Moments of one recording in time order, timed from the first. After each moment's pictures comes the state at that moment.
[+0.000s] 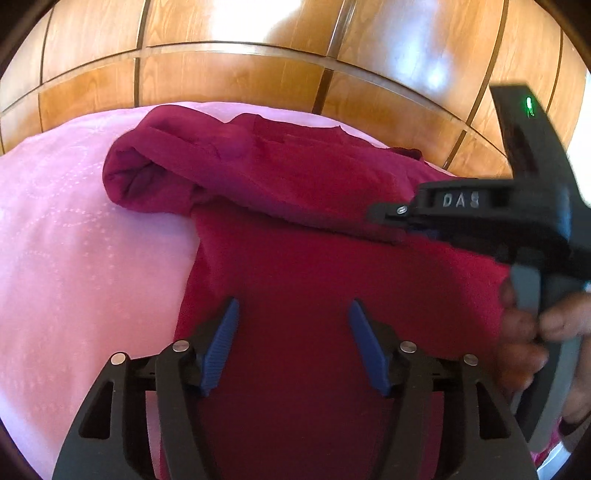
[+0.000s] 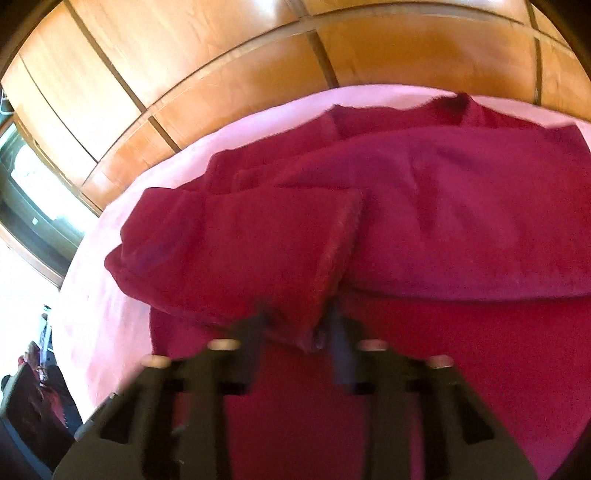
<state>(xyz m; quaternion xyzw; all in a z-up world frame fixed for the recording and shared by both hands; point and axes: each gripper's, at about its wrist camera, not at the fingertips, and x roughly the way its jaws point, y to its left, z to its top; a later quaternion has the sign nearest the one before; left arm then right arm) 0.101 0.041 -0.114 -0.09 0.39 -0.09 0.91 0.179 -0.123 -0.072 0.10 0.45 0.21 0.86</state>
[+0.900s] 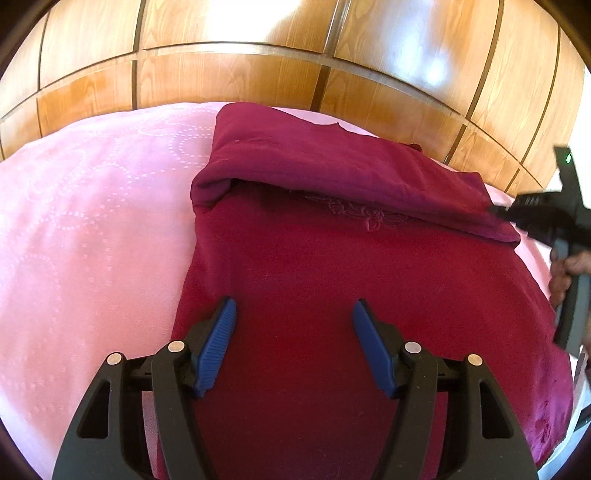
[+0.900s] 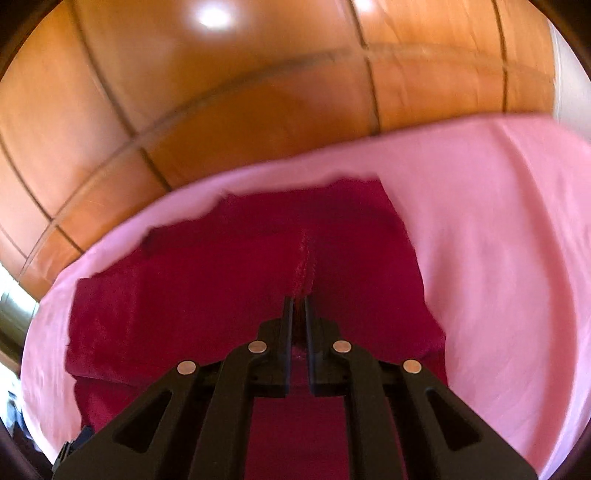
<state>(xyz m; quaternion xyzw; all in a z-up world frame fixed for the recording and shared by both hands) 0.098 0.039 -0.114 -0.07 0.39 -0.08 0.91 0.187 -0.312 -0.066 0.17 0.42 0.01 0.89</state>
